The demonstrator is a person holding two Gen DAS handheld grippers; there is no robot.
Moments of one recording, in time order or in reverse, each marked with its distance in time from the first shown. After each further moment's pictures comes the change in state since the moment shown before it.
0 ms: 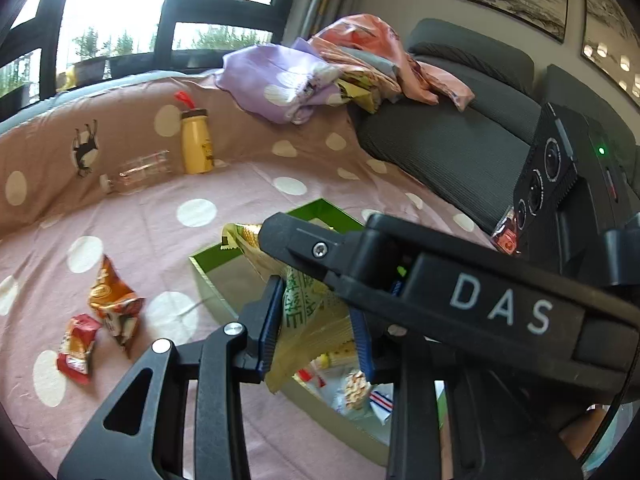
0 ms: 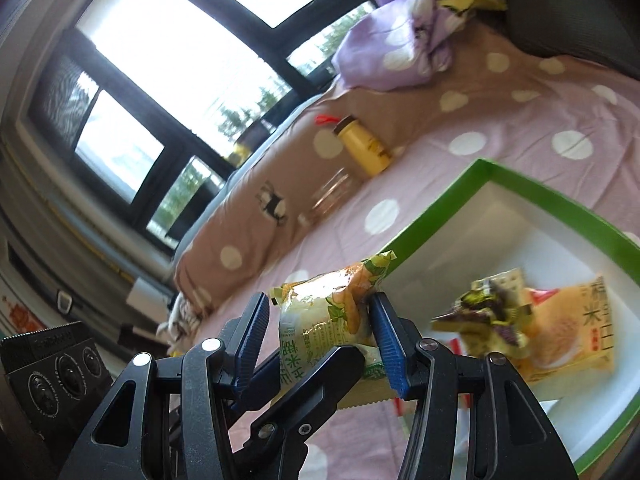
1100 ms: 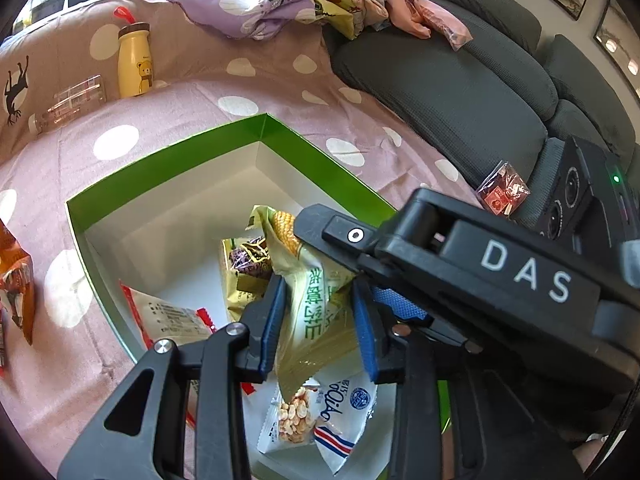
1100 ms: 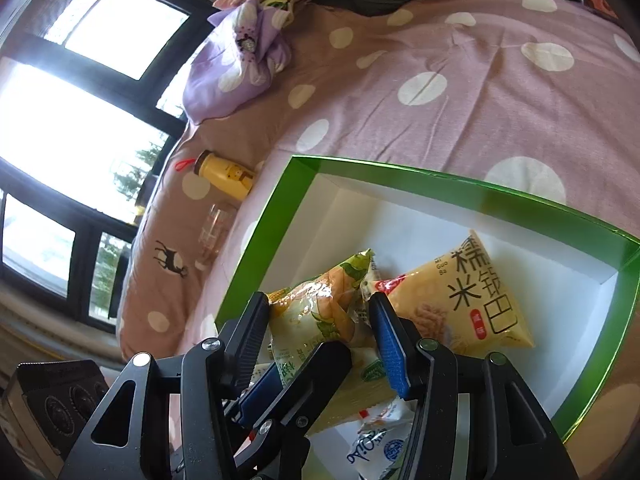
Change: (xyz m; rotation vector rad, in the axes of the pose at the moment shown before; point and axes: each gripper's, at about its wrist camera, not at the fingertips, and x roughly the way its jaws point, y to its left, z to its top) left arm 0.092 -0.024 -0.011 -0.054 0.249 -0.121; right arm -0.013 -0.103 0.000 0.356 -0.033 -0.251
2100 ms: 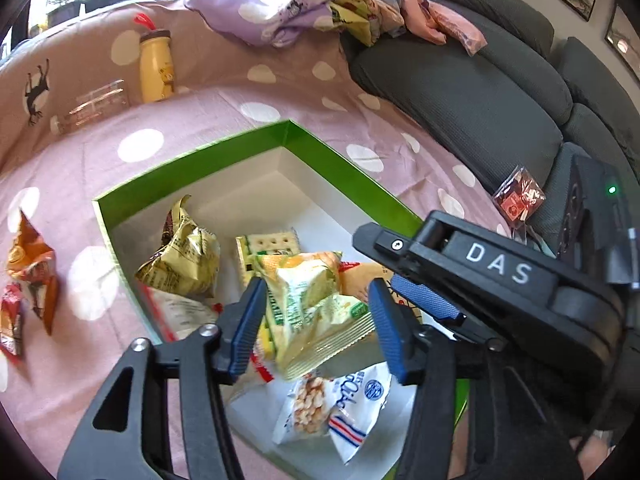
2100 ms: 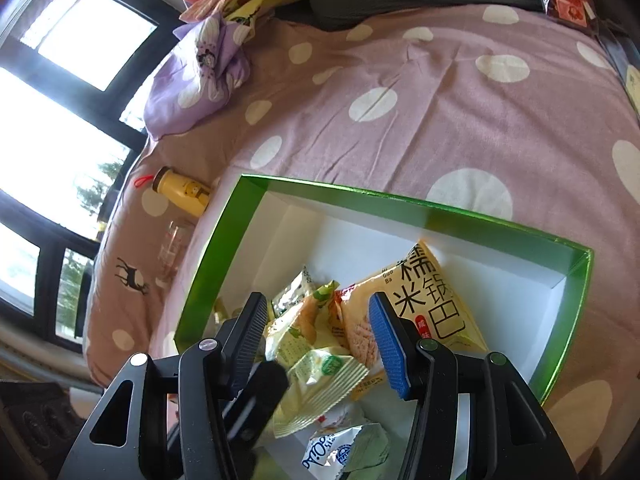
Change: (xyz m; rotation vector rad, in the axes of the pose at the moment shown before) left arm -0.018 0.005 -0.004 -0.017 -0.039 0.079; right arm -0.008 -0.008 0.002 0.016 -0.057 -0.157
